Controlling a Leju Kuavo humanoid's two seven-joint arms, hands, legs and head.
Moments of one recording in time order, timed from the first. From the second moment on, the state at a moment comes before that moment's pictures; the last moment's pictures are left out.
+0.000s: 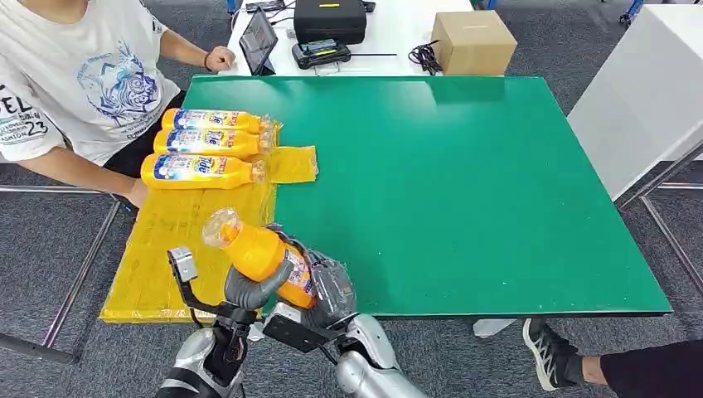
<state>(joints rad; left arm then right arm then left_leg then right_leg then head) -0.16 -0.22 -0.22 -1.13 0.40 -0.23 -0.36 -0.28 0.32 0.66 -0.73 0.65 -0.51 -0.48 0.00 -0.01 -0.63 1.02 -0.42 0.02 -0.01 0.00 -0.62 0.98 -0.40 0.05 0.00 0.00</state>
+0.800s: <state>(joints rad) -0.21 -0.22 -0.16 -1.23 0.20 0.06 -0.46 -0.14 0.28 0.59 -1.10 0.48 -0.49 -0.48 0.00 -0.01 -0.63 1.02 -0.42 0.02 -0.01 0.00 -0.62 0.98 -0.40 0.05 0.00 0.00</state>
